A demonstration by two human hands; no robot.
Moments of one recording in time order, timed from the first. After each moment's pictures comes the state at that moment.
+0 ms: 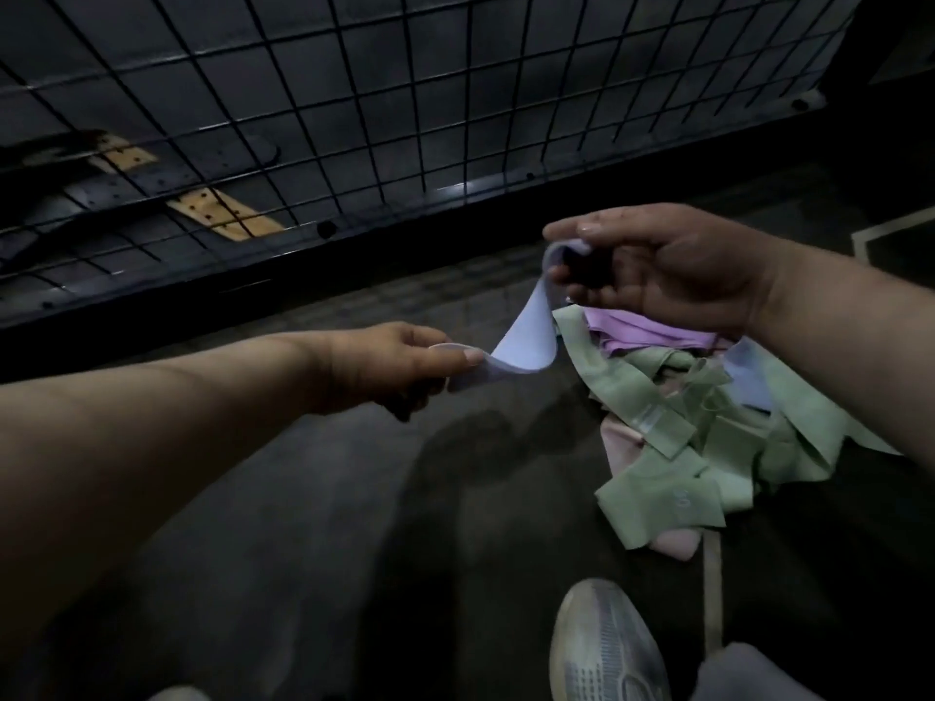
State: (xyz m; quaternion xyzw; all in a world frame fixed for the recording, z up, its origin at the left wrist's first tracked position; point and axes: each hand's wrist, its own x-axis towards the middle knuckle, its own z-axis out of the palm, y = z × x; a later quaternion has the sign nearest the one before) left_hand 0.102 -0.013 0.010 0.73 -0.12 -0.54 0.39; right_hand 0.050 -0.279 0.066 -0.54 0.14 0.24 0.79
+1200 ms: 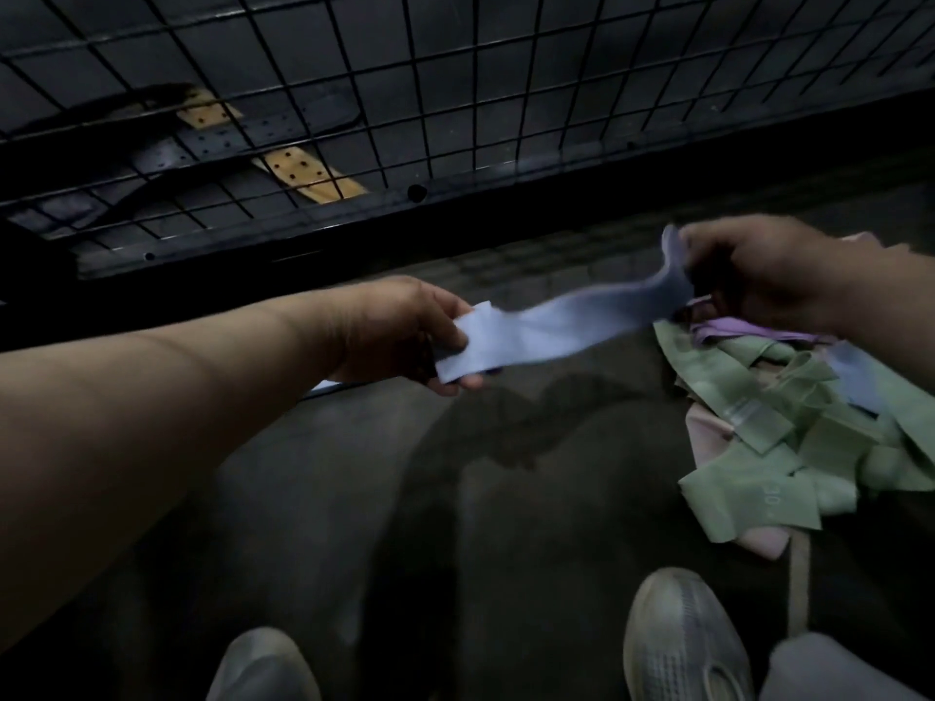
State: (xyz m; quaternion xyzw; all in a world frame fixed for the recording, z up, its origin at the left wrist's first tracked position) left_hand 0.122 0.056 0.022 0.64 0.00 -0.58 0.51; right_hand 0.063 -0.257 0.023 -0.65 0.28 0.26 0.66
